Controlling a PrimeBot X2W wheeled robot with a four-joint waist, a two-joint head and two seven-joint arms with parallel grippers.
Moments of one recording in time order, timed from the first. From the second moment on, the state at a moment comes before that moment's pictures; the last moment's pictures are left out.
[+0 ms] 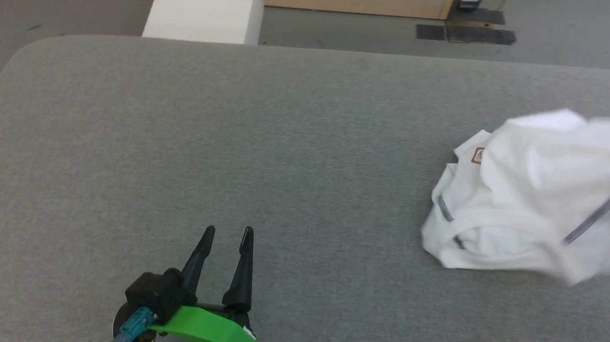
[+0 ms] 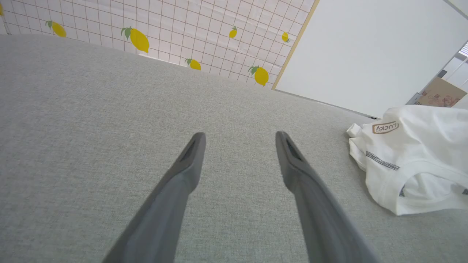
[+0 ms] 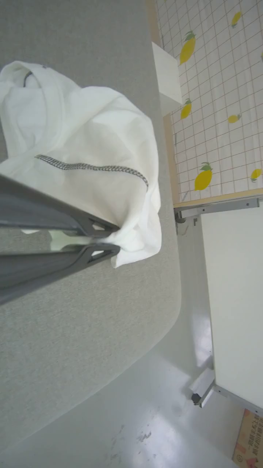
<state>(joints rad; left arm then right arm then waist) 0.02 0.05 -0.28 0.04 -0.39 0.02 -0.26 -0.10 -0.21 -0.43 -0.26 0.25 0.13 0.53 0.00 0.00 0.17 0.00</state>
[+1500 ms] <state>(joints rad) -0.03 0.05 -0.33 0.09 -0.41 0.01 -0.26 -0.30 -0.34 0.23 0.16 0.29 0.13 0.57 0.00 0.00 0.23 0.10</state>
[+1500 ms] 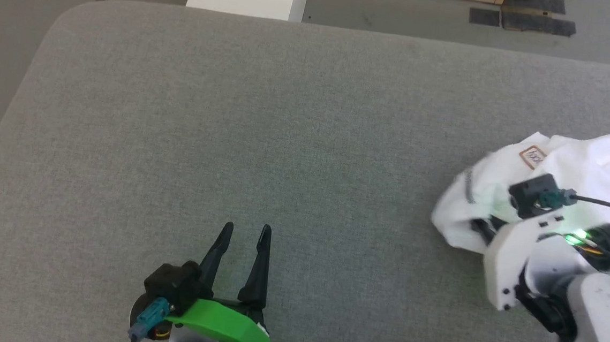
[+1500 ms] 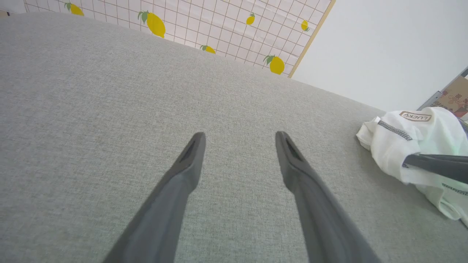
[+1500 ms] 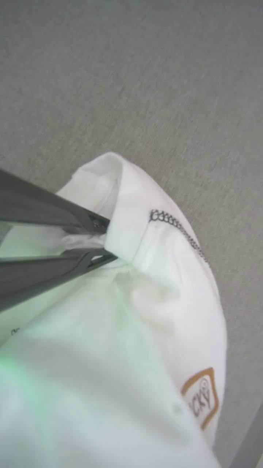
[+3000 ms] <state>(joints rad) -0.01 0.05 -0.30 0.07 -0.43 0.01 -0.26 0.08 -0.12 -0.21 -0.35 0.26 0.13 0.66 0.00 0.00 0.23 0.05</state>
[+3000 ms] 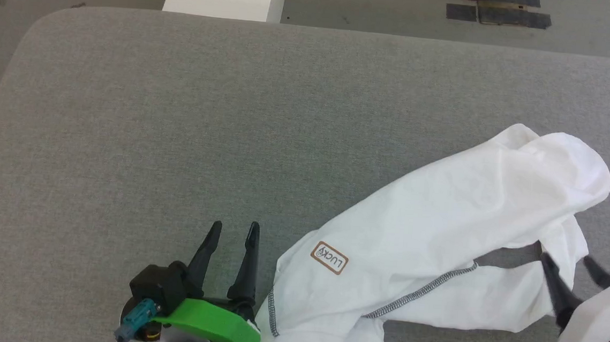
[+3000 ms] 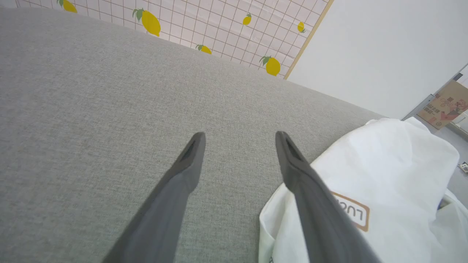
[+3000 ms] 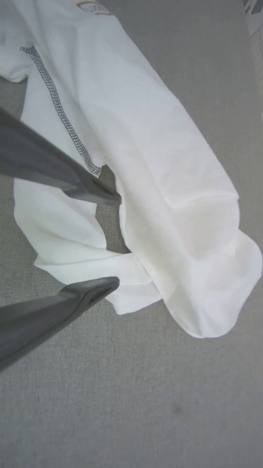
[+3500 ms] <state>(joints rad) -0.04 0.05 -0.29 0.09 -0.41 0.00 -0.26 -0.10 -0.11 -0.16 0.11 0.14 0.13 0.52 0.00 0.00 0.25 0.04</state>
